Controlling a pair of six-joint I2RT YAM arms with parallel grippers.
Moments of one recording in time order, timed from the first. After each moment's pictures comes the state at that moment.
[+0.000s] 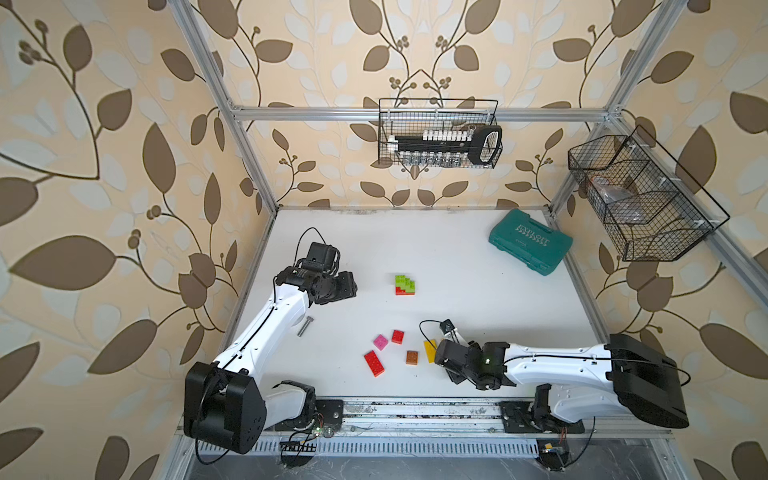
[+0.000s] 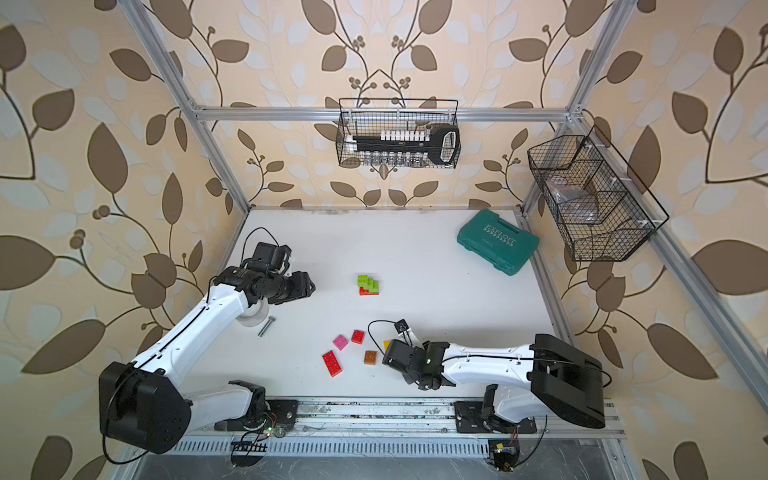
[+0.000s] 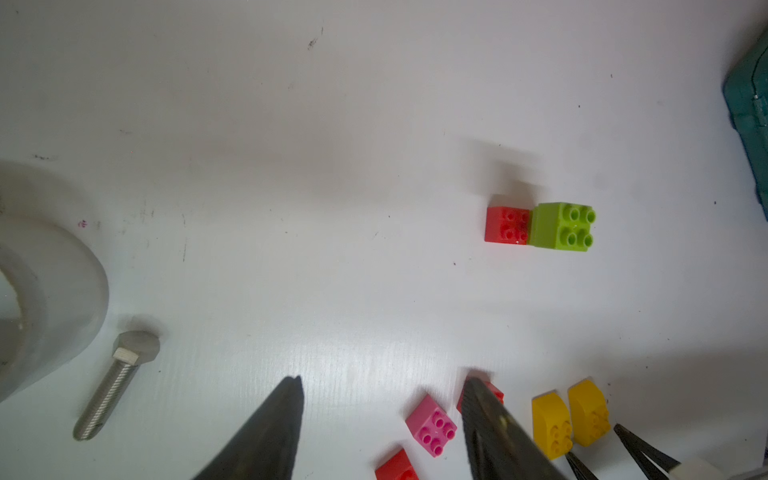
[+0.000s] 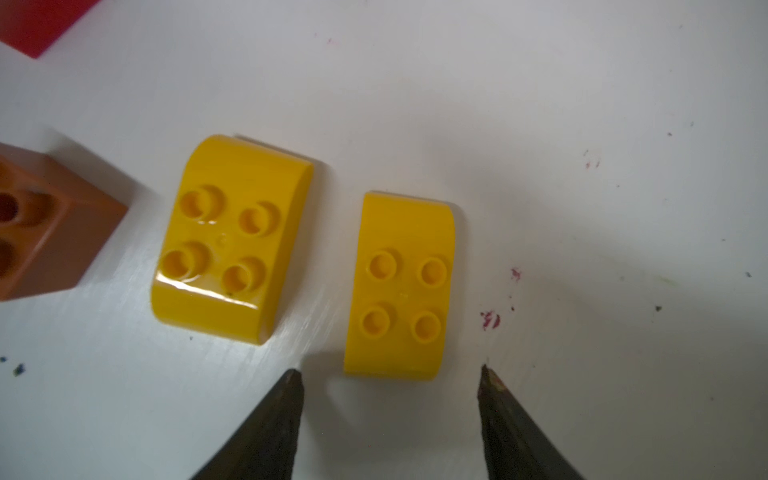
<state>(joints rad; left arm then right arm) -0.21 1.23 0.98 -0.79 0.15 -0.45 1.18 1.35 0.57 -0.51 0.43 0.68</state>
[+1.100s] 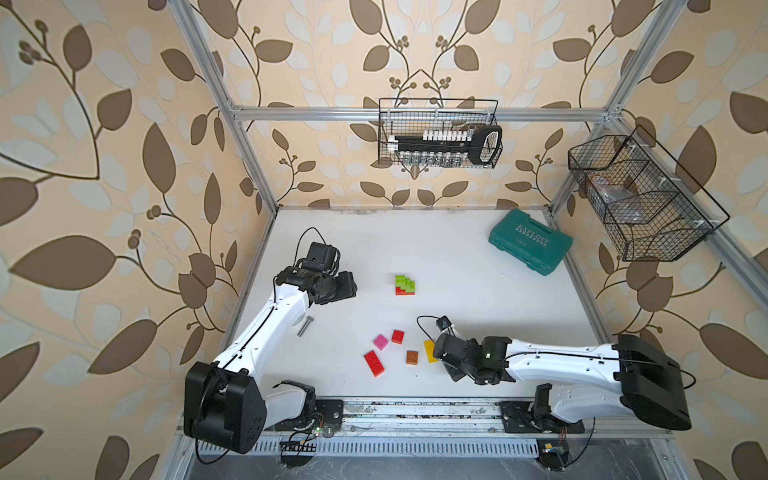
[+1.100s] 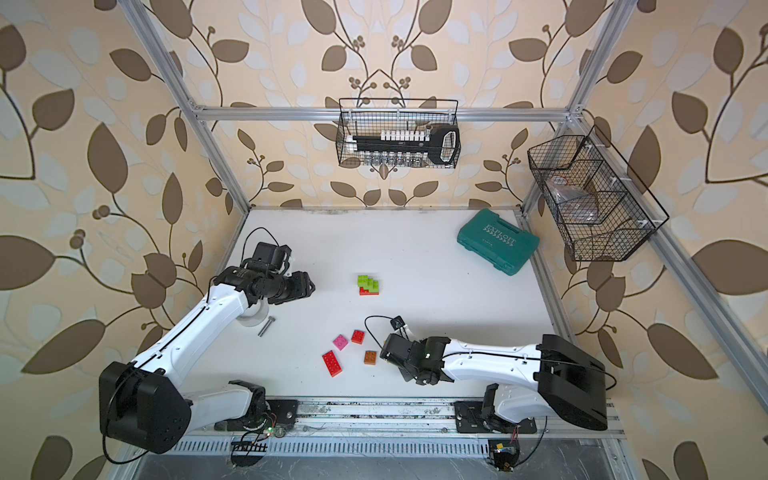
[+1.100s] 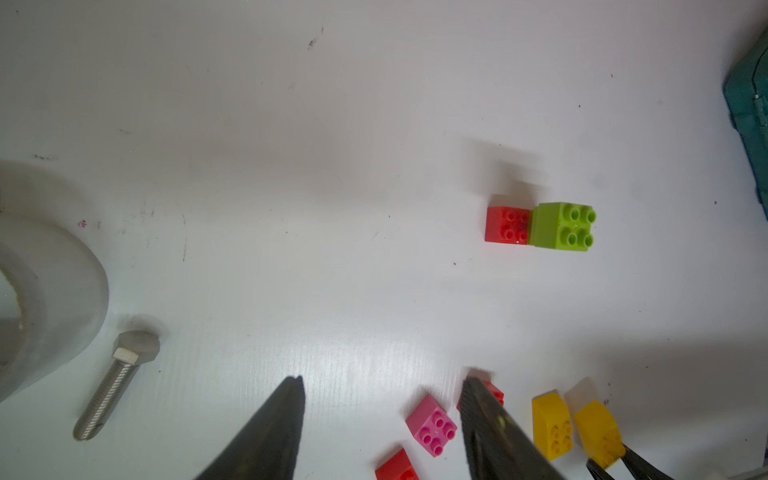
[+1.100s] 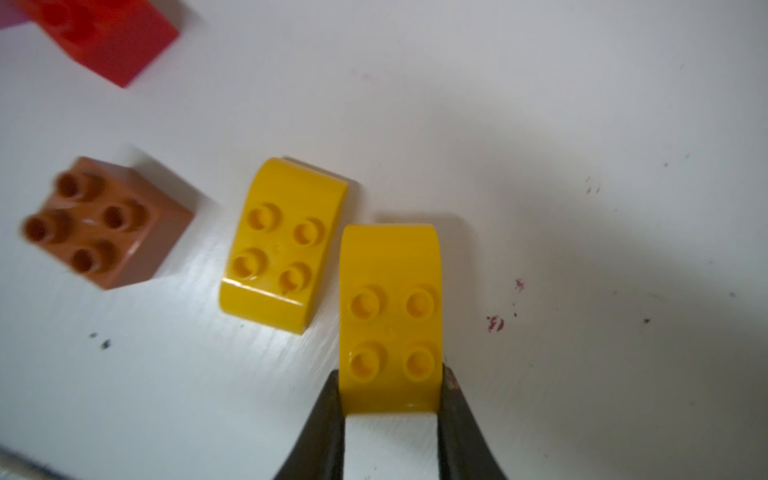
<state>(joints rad) -0.21 1.23 0.98 -0.79 0.15 -0.45 1.17 1.28 0.70 -0.64 0.39 0.60</state>
